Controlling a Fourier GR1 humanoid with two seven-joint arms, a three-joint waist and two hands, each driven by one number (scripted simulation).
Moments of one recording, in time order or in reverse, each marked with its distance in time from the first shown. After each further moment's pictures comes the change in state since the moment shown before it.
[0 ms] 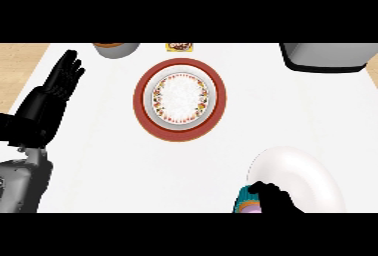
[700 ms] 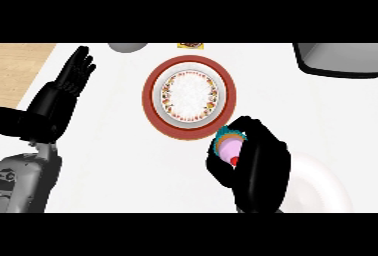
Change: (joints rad) left arm -0.041 -0.025 -0.027 0.019 -0.005 -0.011 -0.010; right arm -0.414 0.170 -0.253 0.195 -0.326 -0.046 0.022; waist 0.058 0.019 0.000
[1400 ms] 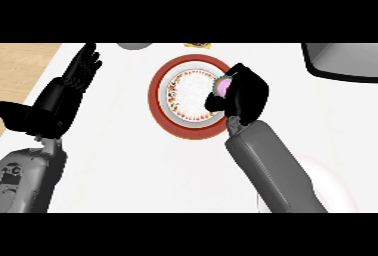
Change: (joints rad) left arm -0.036 -0.009 -0.012 0.022 -0.003 -0.016 -0.004; right arm -0.442 0.016 -0.296 0.643 -0.294 -0.140 -0.046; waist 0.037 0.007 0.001
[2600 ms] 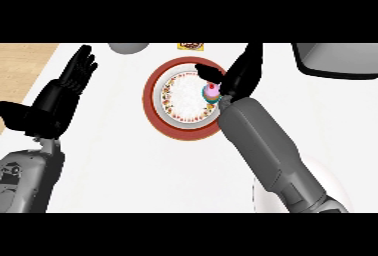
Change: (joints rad) left arm 0.012 0.000 0.026 0.033 -0.010 0.001 -0.022; right arm -0.224 0.003 -0.050 0.379 -0.346 -0.770 -0.184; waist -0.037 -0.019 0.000
